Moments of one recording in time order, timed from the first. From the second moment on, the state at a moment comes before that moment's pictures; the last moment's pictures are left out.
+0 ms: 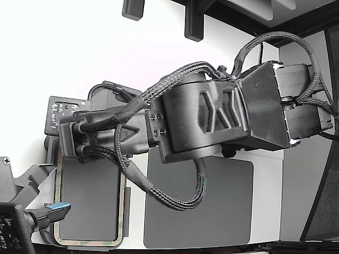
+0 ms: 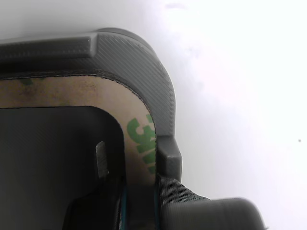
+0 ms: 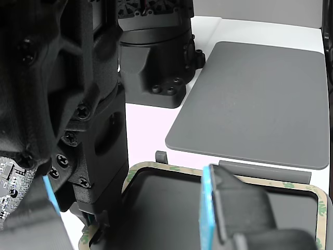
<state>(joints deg) 15.8 63.9 55.8 94.0 8.6 17.3</state>
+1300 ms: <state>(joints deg) 16.3 66.5 55.0 94.2 9.8 18.8</state>
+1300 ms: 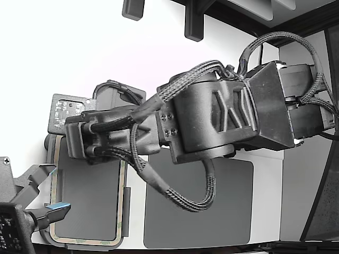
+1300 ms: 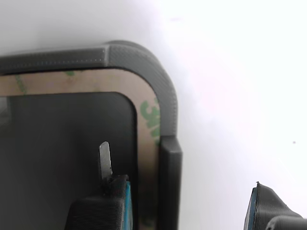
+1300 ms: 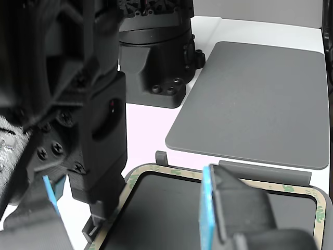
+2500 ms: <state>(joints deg) -7.2 155.3 142.5 51.4 -3.4 2.1</state>
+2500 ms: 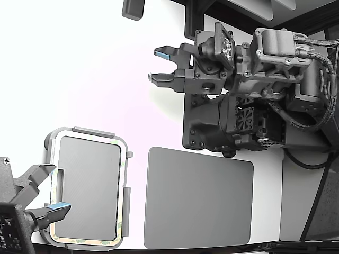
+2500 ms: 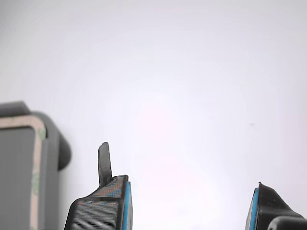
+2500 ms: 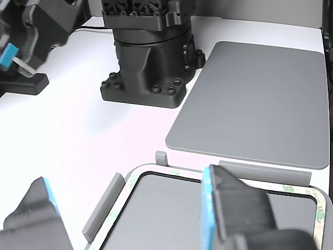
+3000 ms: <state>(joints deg) -7.2 168.0 152.6 55.5 -6.0 1.8</state>
